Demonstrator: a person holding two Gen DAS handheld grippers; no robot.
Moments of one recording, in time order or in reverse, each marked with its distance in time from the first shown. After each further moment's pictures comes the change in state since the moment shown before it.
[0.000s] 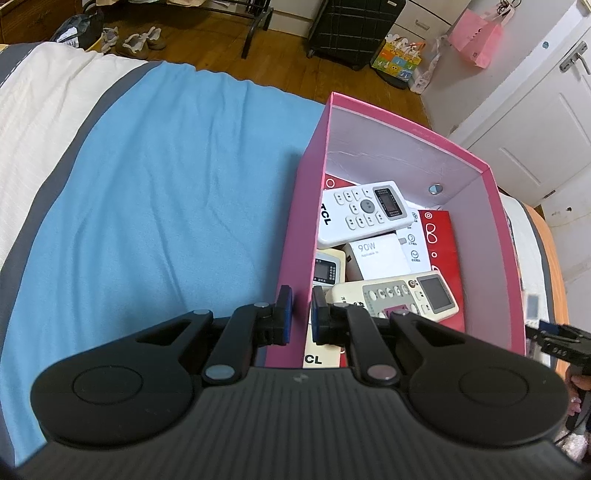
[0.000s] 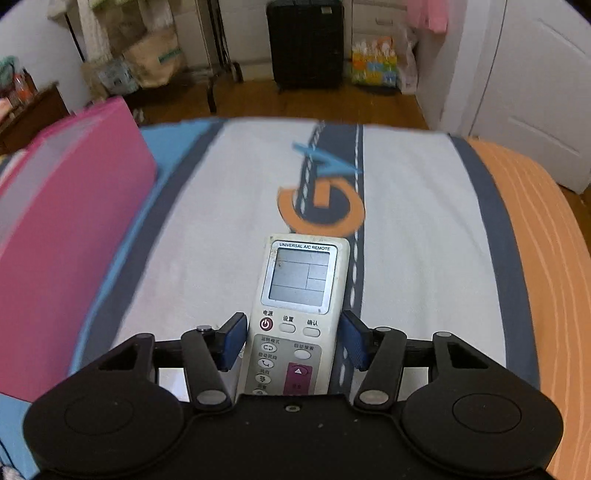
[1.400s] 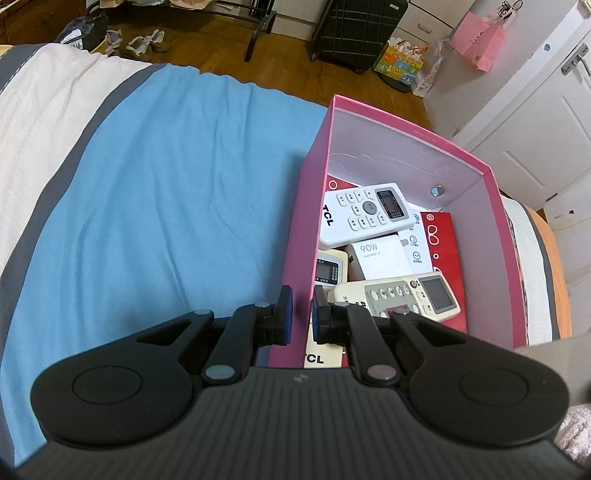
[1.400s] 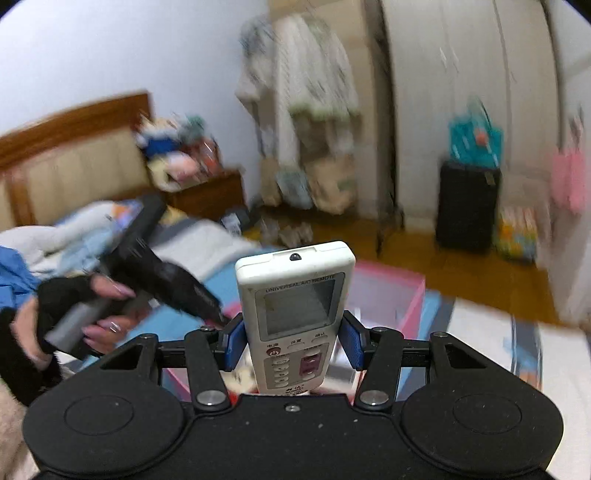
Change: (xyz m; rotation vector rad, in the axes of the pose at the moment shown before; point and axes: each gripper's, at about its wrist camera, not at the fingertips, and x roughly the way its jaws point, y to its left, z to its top) left arm 0.000 -0.001 -0.003 -0.002 -0.014 0.012; right arm -0.134 0.193 -0.014 -0.278 -0.423 0.348
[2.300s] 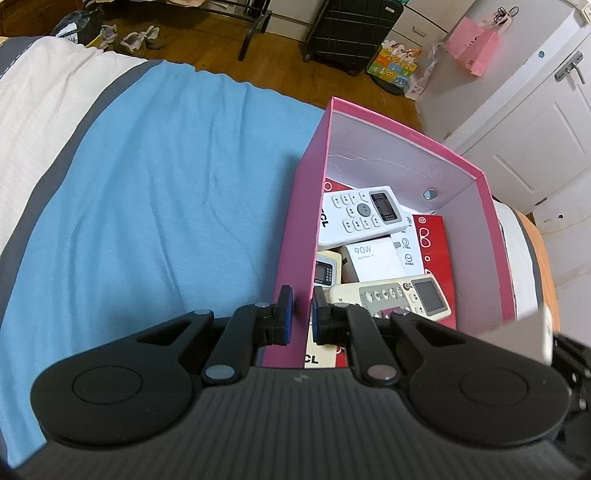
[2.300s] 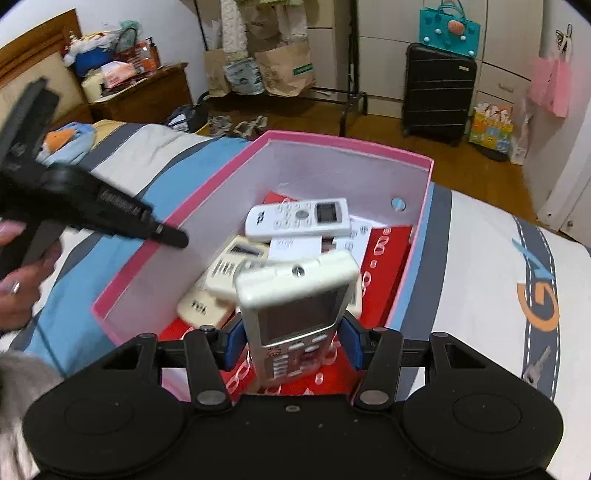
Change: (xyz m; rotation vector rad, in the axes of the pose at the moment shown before) left arm 0.001 0.007 0.000 -0.015 -0.001 -0.045; right arm 0.093 0.008 -0.002 0.047 0.297 -0.125
